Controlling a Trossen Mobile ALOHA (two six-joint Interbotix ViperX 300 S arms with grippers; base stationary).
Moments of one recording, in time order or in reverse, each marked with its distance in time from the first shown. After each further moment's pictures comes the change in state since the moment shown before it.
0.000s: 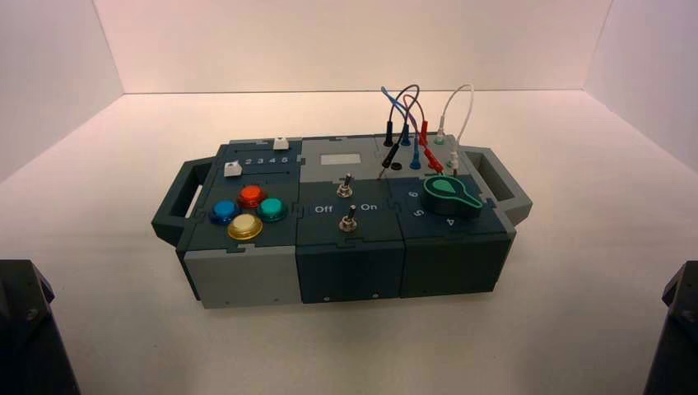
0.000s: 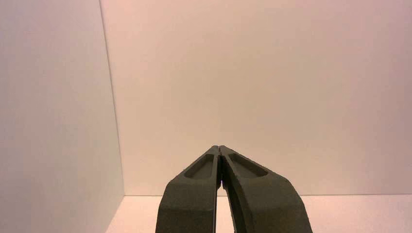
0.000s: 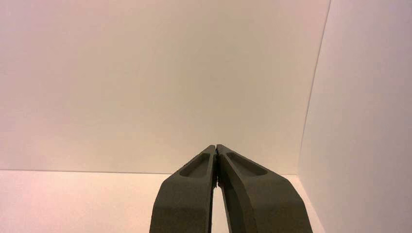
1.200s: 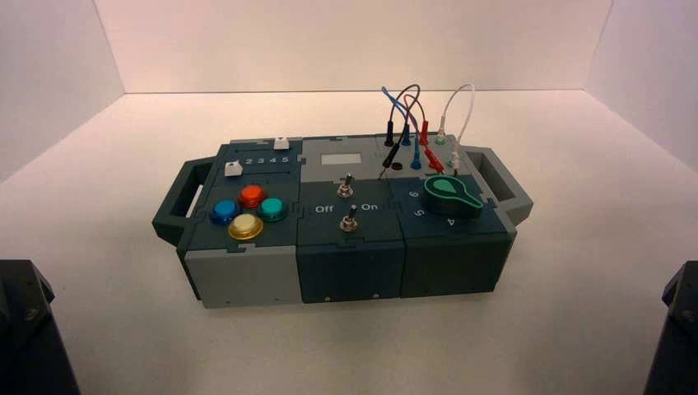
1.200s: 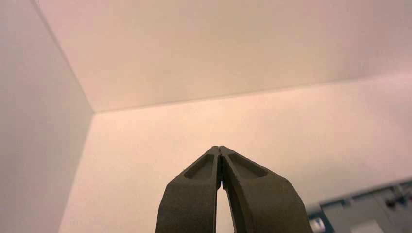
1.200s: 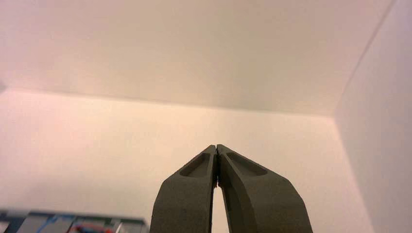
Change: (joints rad) left arm -0.138 0.083 -0.146 0.000 0.555 0.051; right arm 0.117 0.167 -0.126 0.008 0.328 0.002
